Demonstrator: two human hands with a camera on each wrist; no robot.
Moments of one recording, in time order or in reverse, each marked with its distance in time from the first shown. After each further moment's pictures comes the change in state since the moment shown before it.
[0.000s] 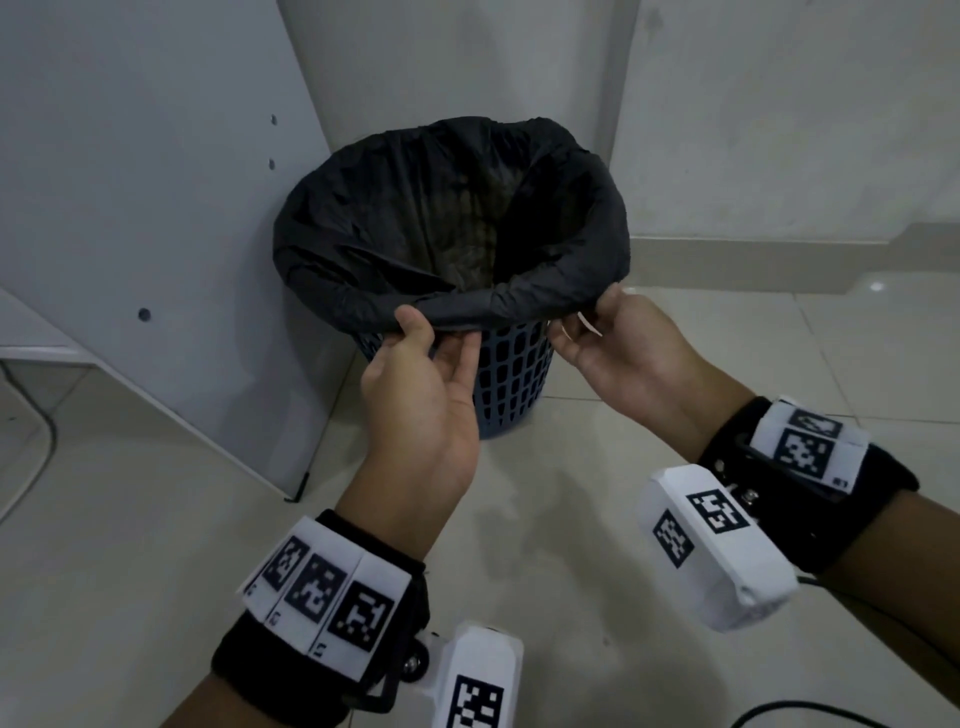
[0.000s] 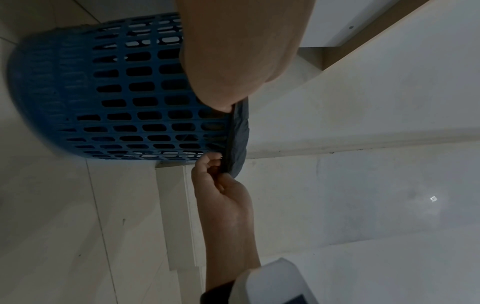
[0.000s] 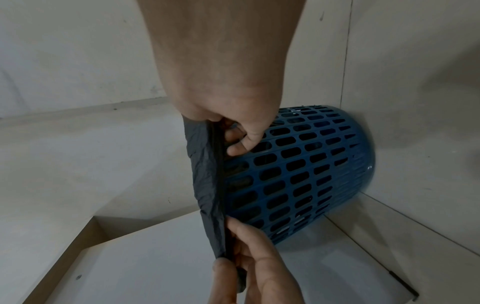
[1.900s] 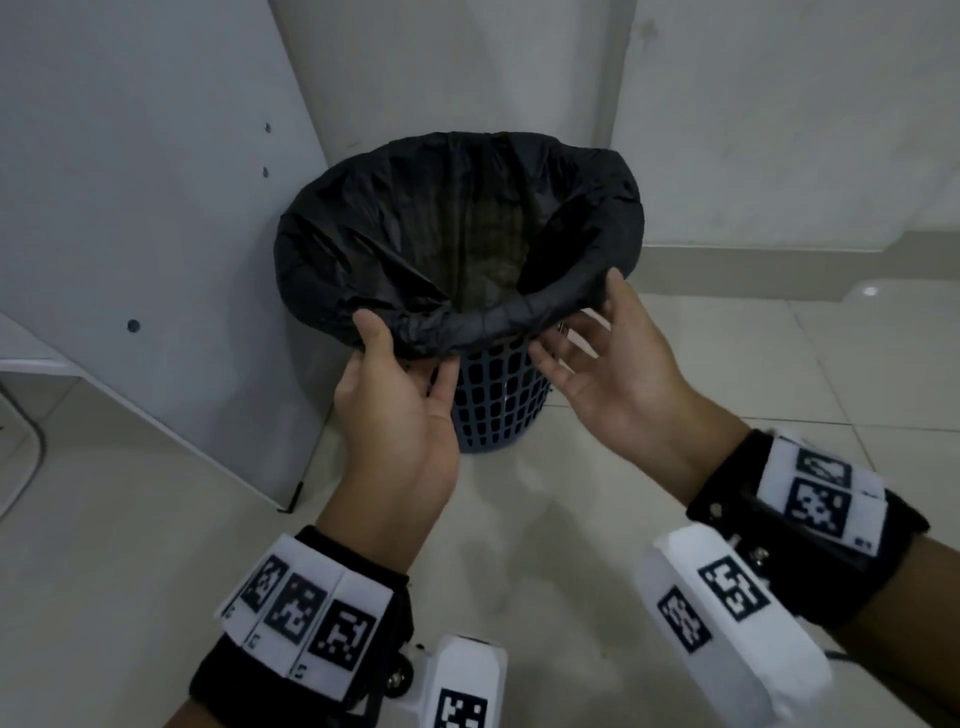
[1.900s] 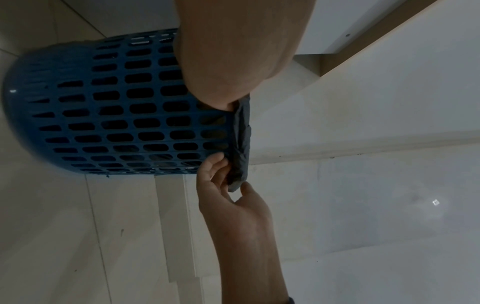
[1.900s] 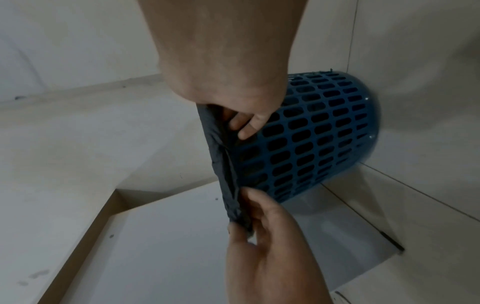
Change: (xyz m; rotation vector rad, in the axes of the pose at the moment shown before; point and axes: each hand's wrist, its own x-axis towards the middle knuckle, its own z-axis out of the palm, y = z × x) left_hand 0.004 0.006 -0.006 0.053 0.006 0.061; right_hand -0.026 0.008 0.008 -0.074 -0.005 -0.050
